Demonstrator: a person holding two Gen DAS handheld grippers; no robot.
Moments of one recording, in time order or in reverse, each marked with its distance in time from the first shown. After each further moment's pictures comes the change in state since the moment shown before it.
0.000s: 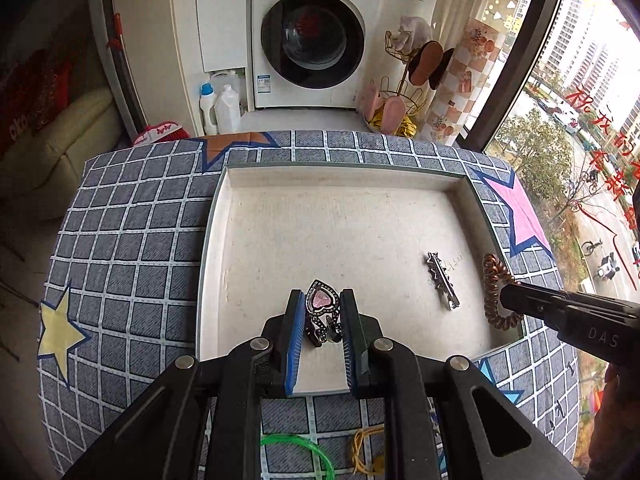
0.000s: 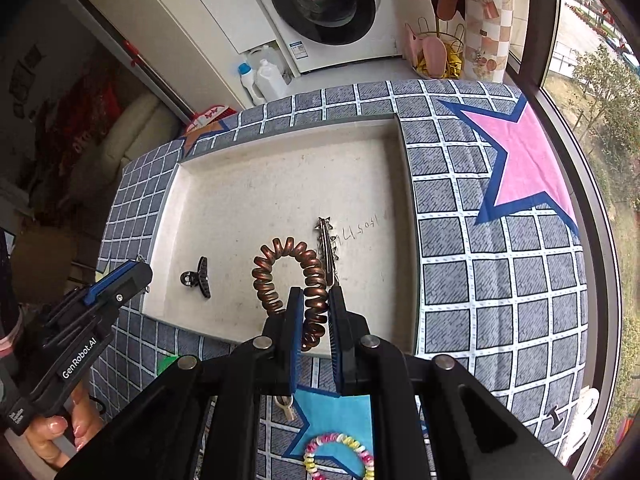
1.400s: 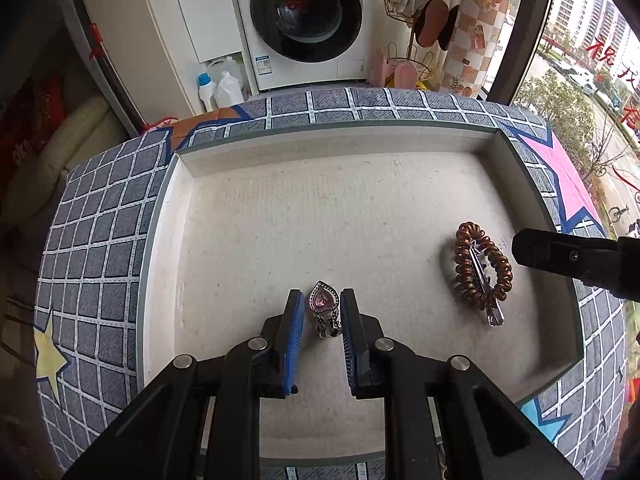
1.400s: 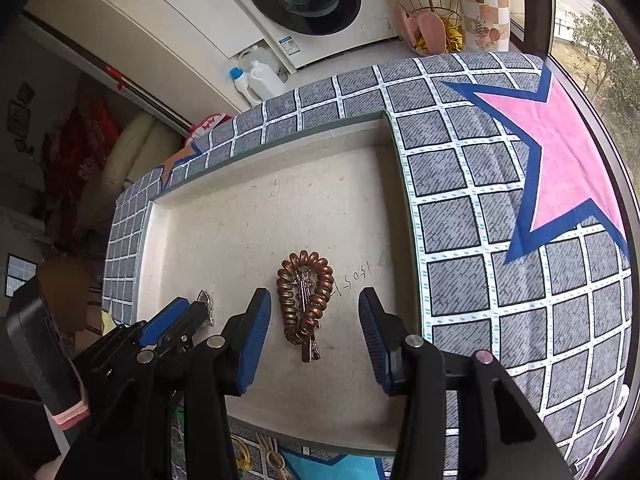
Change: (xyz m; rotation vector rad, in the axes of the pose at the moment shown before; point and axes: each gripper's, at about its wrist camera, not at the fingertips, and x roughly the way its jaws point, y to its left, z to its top) left arm 0.066 -0.031 0.005 0.085 0.078 0.110; right arm 0.044 -0.037 0.036 0.109 0.021 0.099
